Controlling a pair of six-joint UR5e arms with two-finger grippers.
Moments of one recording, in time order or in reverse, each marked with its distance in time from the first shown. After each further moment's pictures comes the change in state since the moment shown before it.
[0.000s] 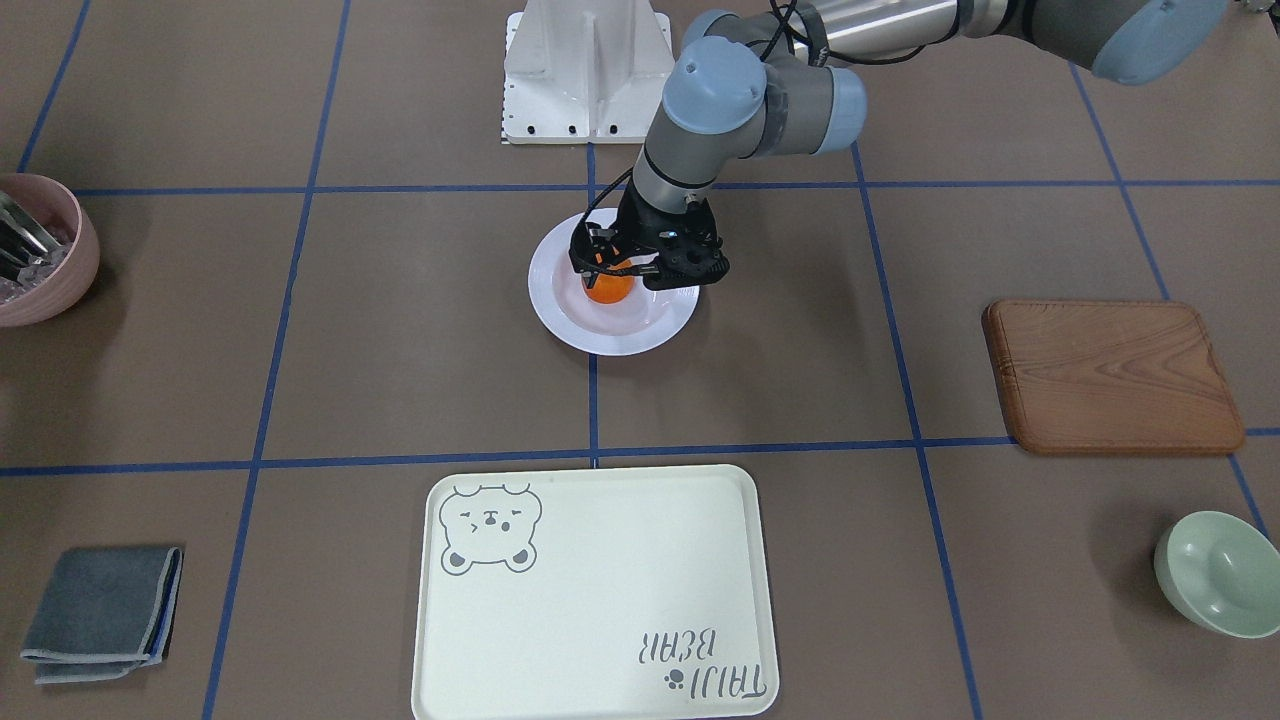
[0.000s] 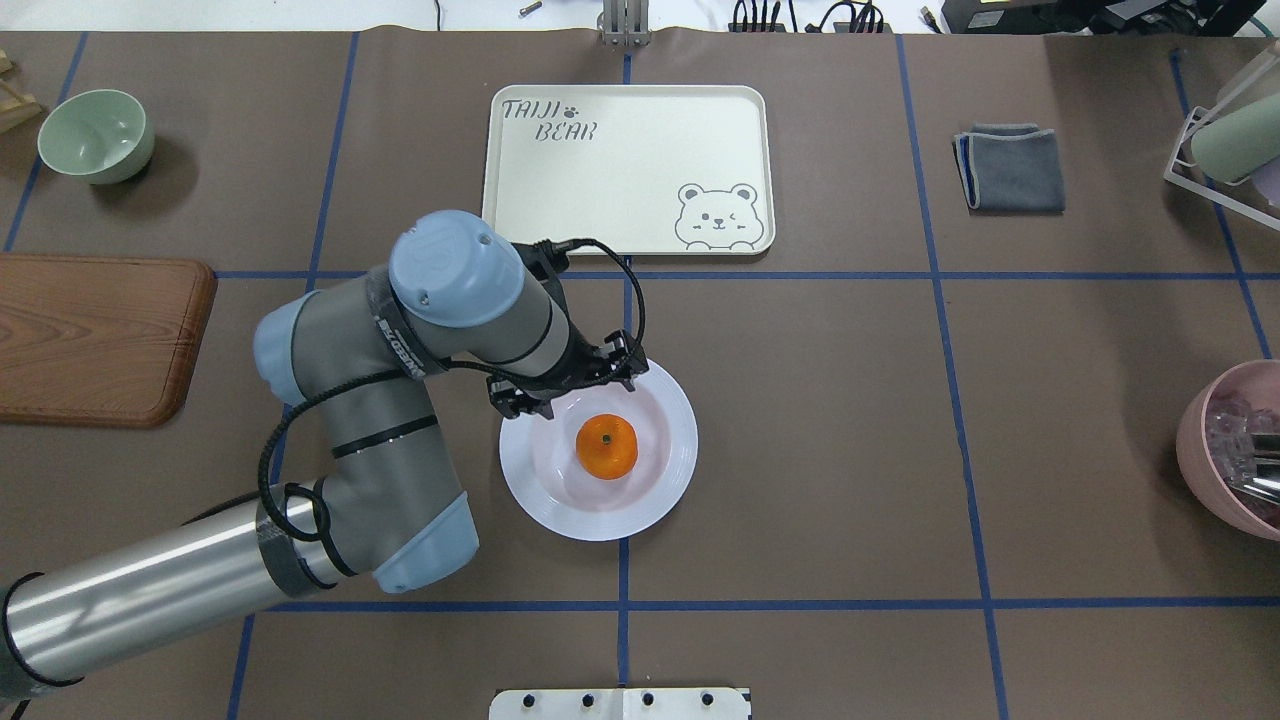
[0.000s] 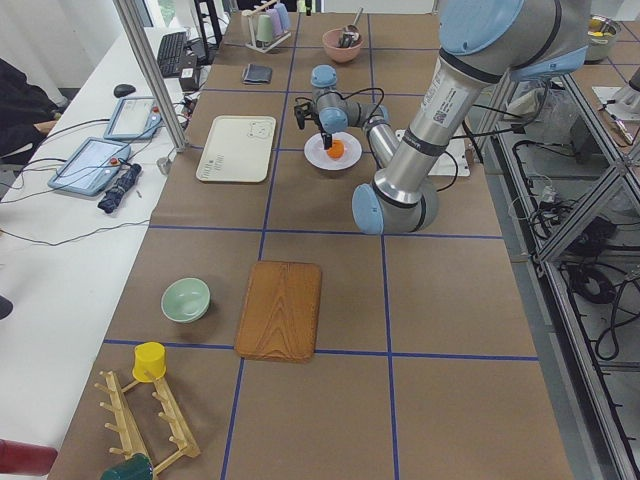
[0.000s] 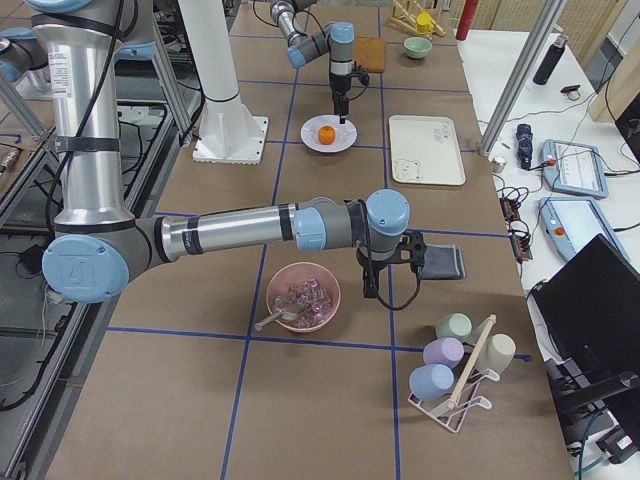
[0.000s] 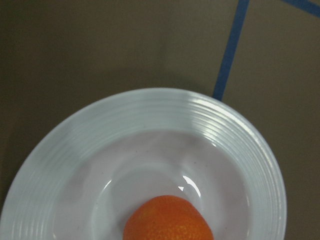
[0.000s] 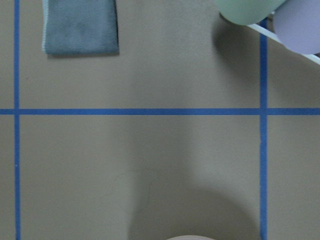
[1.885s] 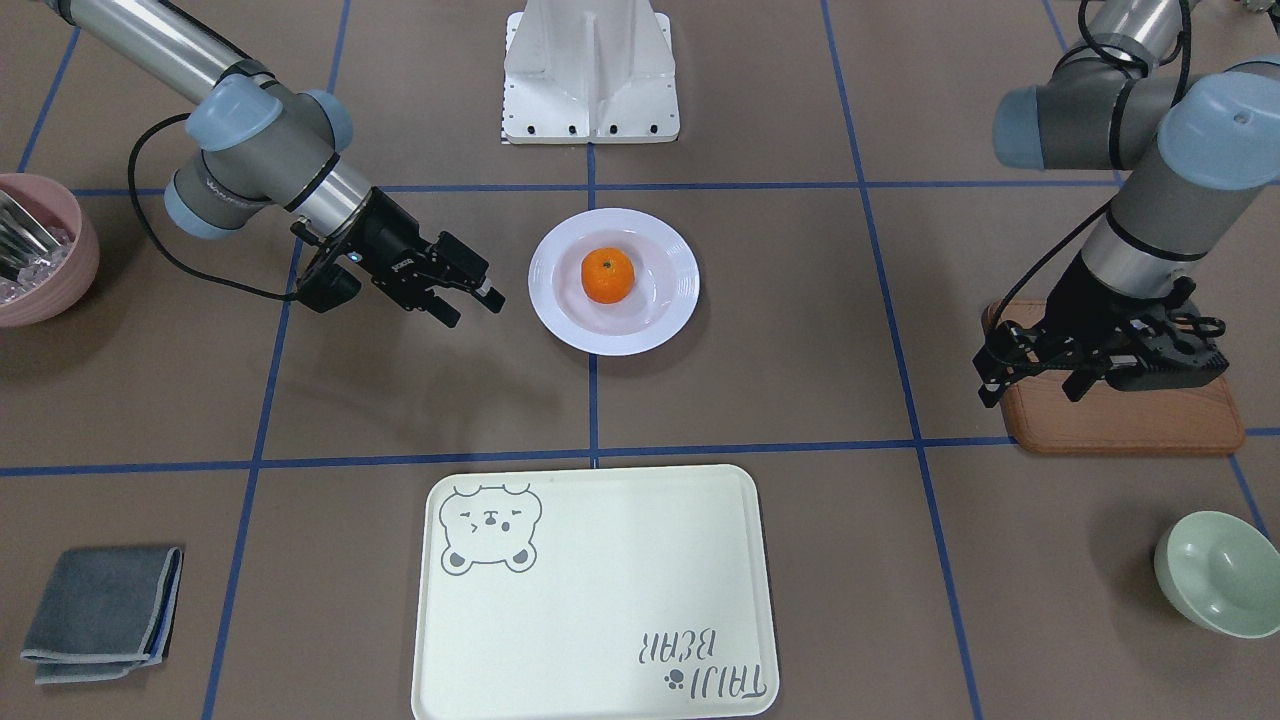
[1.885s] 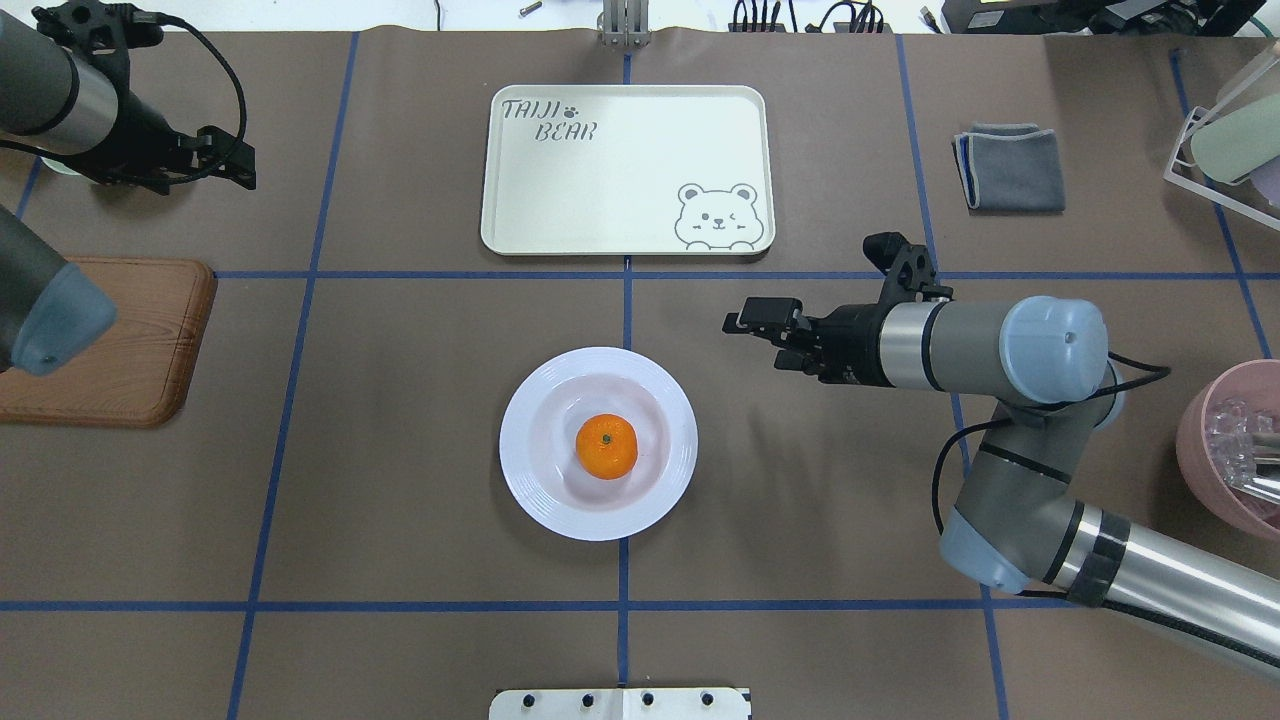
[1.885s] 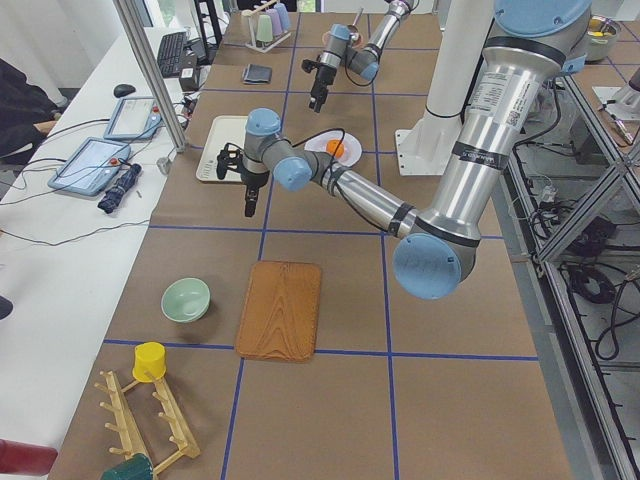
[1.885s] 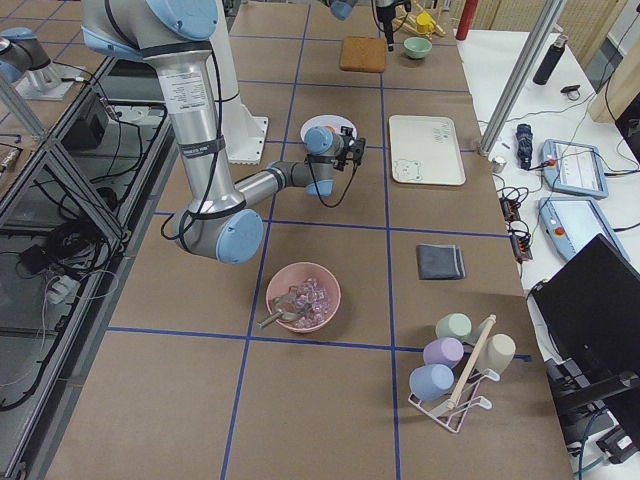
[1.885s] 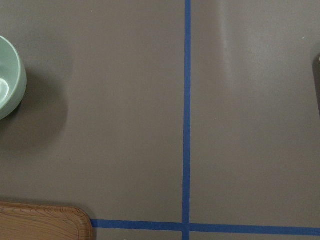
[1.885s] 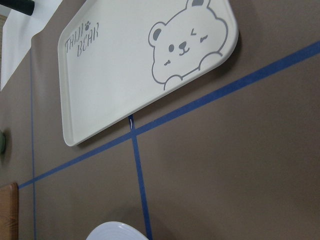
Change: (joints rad) left arm -0.485 0.355 -0.054 -0.028 -0.067 0.619; right arm -0.928 0.298 -0.209 1.252 -0.786 1.505
